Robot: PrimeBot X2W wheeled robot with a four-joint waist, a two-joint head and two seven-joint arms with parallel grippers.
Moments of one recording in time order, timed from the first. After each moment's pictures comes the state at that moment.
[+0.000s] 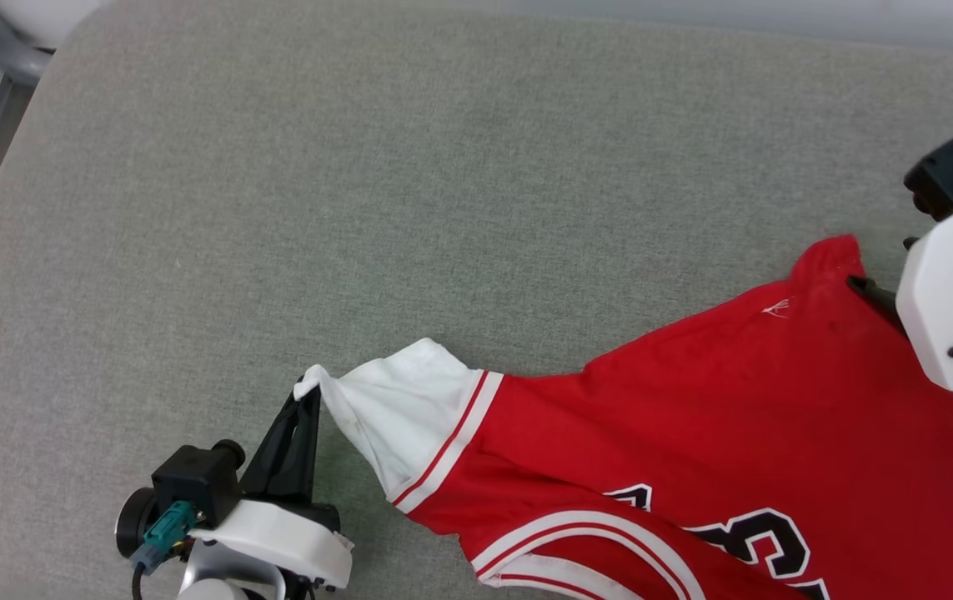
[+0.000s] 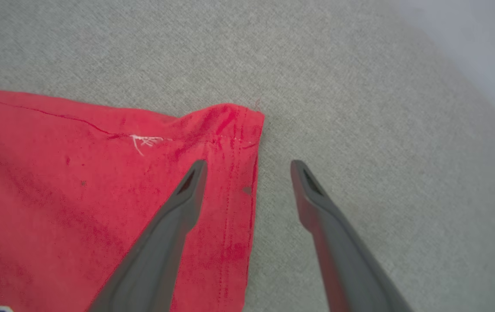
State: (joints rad) left arm -0.09 0.32 -0.37 0.07 -0.50 0.13 -0.26; right arm -0.68 -0.75 0.52 0.13 0.63 0.13 0.77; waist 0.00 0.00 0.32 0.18
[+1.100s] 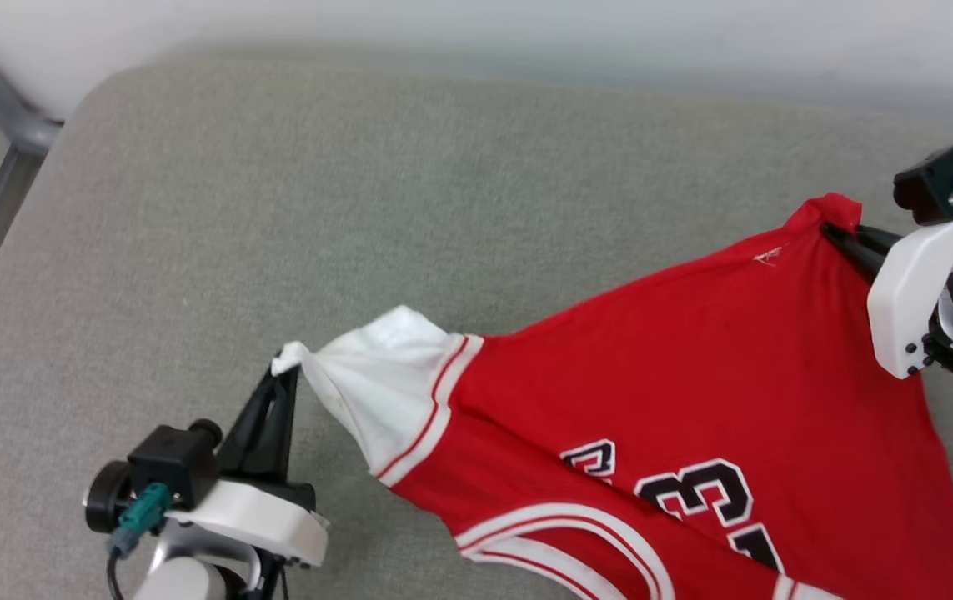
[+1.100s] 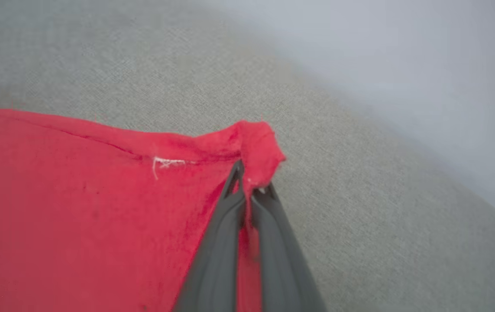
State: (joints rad) left arm -0.12 0.33 -0.34 0.07 -0.46 0.11 -0.26; right arm -0.83 -0.68 0.79 0.49 0.72 0.13 0.24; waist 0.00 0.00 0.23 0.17
